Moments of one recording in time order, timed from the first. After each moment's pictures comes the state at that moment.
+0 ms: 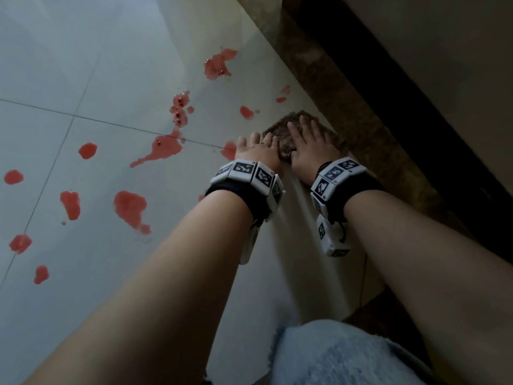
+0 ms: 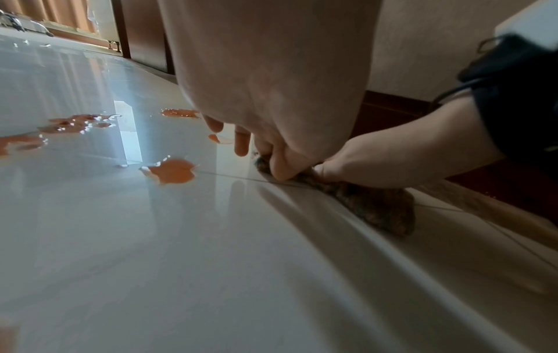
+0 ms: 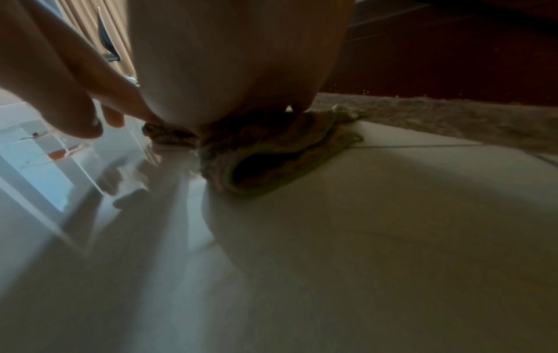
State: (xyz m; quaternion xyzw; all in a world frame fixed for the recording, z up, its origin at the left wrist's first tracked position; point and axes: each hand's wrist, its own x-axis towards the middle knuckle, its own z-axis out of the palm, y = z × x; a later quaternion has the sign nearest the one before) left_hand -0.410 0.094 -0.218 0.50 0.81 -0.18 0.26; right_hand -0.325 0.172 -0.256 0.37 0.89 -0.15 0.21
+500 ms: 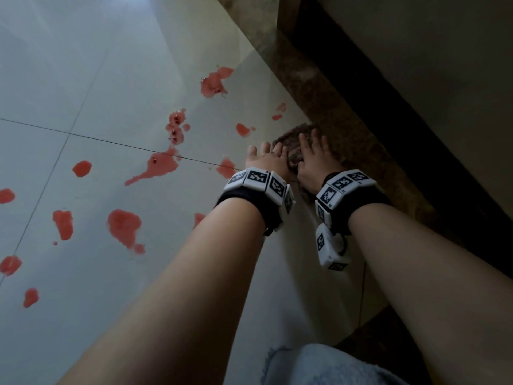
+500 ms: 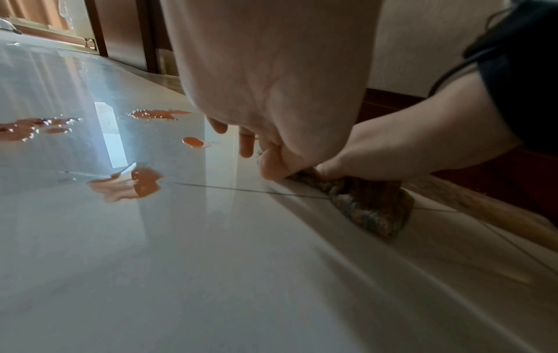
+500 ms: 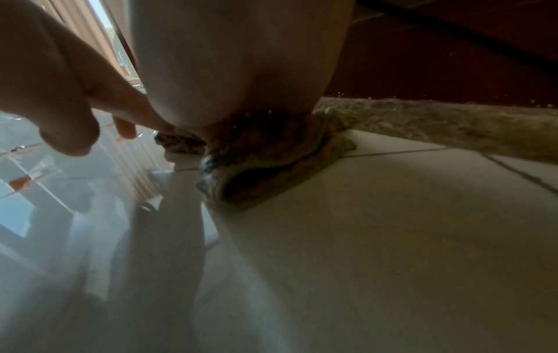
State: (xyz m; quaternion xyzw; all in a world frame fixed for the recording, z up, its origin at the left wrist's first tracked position) left_hand -0.409 0.120 -0.217 0.52 0.79 -0.17 0.28; right_hand -0.326 0.190 -0.253 0.45 0.84 -0.22 0.21
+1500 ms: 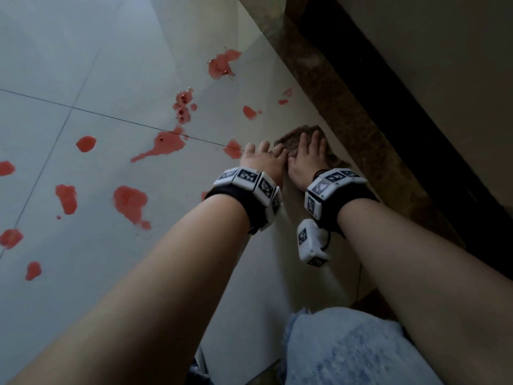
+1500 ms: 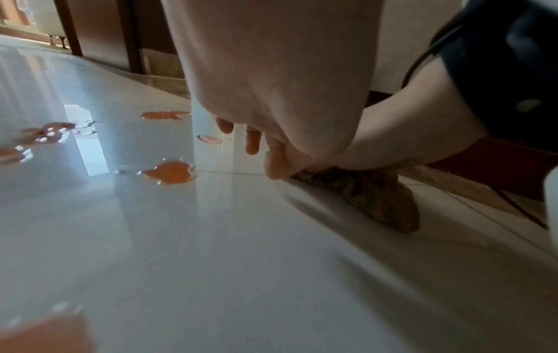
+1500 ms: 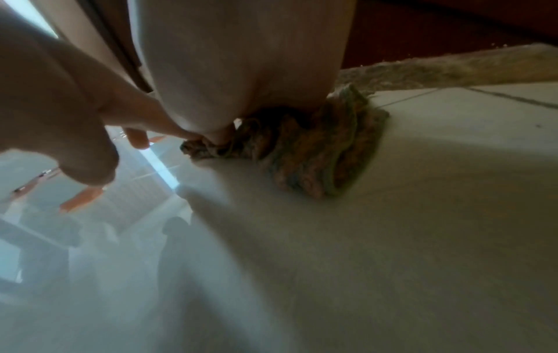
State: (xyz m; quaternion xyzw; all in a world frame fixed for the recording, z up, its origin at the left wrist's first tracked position) left_hand -0.407 0.072 -0.216 0.59 0.76 -0.13 0.23; right_hand -0.330 0.145 -0.249 0.51 0.80 -0.25 0.20
